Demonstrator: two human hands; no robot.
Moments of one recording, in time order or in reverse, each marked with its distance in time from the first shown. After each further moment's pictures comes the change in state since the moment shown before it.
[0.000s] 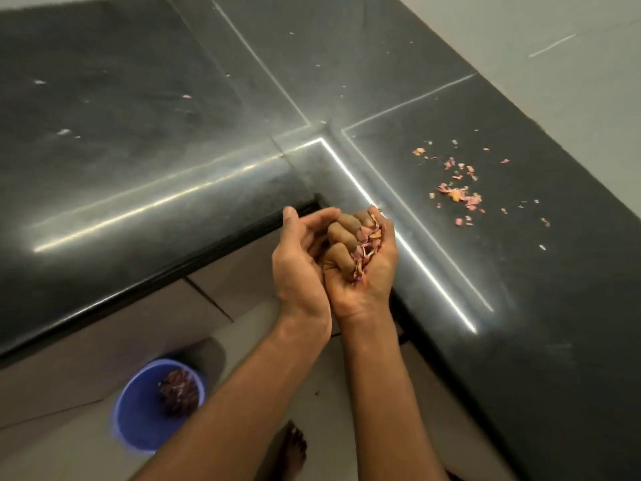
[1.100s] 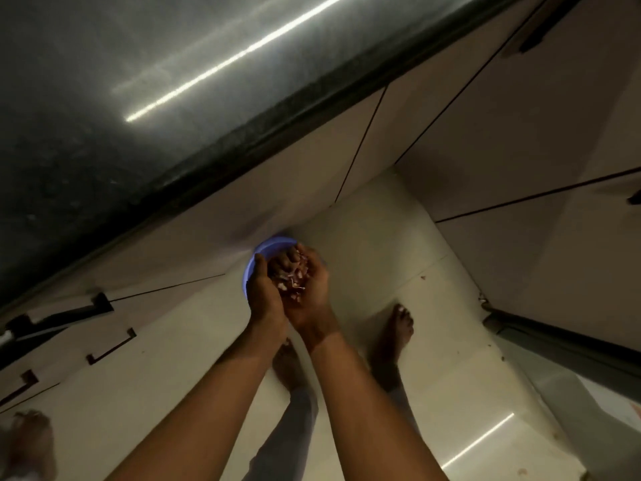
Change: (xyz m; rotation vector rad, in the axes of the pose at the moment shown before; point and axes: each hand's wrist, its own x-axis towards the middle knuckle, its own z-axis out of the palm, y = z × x) left_hand 0.030 -0.031 -0.482 0.193 0.557 -0.328; right_hand -0.043 0.410 -0.292 -0.054 0.567 0.328
